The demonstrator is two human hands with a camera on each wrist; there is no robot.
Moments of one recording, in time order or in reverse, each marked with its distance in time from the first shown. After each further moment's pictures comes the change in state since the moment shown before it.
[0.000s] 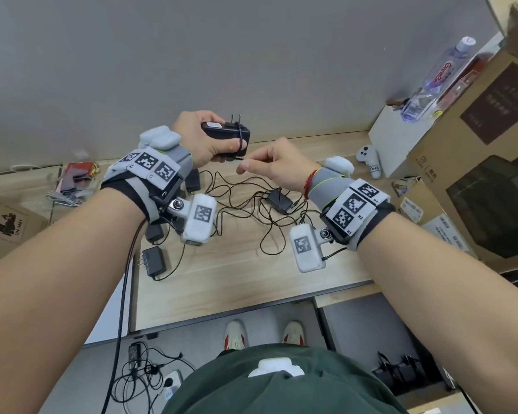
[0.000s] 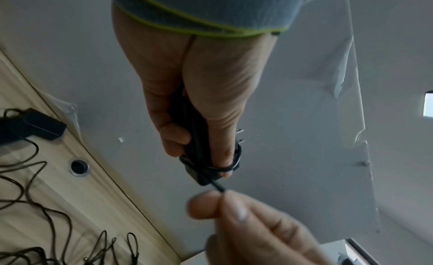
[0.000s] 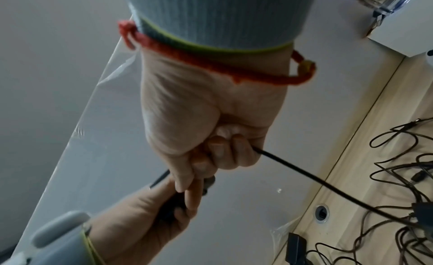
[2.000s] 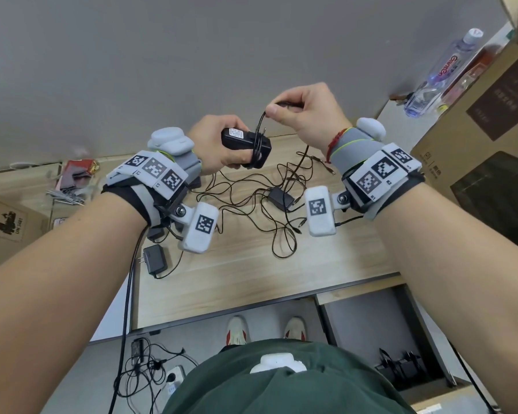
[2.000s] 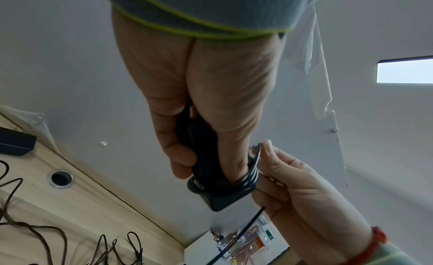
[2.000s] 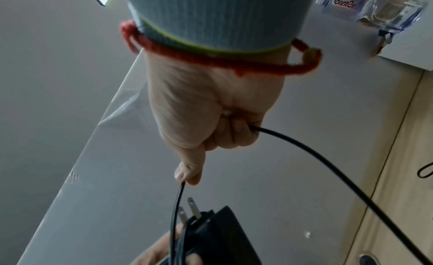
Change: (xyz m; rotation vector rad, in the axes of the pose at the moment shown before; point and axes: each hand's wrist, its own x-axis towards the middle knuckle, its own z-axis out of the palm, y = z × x) left_hand -0.004 0.001 0.008 0.209 -0.249 0.153; right_hand 0.032 0.006 -0.051 0.111 0.314 -0.083
